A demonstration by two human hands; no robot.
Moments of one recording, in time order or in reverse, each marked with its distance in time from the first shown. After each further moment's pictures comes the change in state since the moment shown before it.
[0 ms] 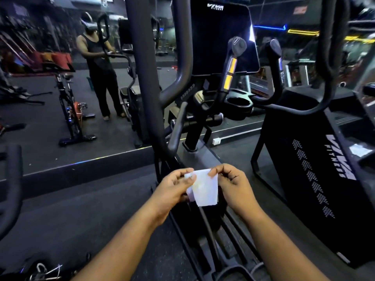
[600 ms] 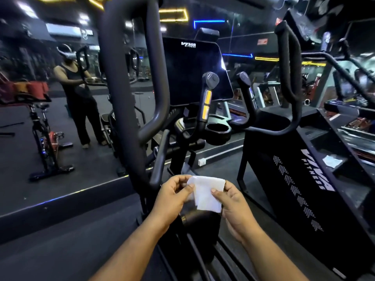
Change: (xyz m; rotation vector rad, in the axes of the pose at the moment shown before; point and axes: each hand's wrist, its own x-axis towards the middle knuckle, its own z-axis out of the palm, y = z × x) left_hand 0.070 0.033 0.032 0.143 0.083 0.253; right_hand 0.027 -0.015 -0.030 0.304 0.137 0.139
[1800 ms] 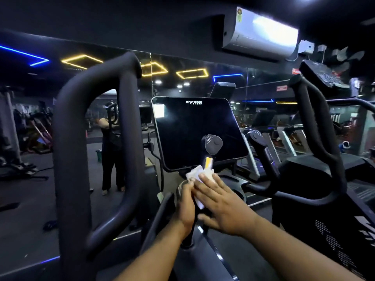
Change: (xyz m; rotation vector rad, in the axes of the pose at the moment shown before) left_hand 0.234 0.067 0.072 -0.224 0.039 0.146; right_hand 0.279 -0.087 -0.017 -1.575 -0.355 -1.518
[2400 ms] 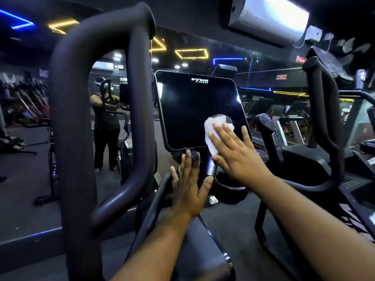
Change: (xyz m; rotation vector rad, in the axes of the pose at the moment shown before) left_hand 0.010 -0.043 -0.032 1.118 0.095 0.541; right_hand 0.034 0.047 -0.027 -0.178 -0.063 0.283
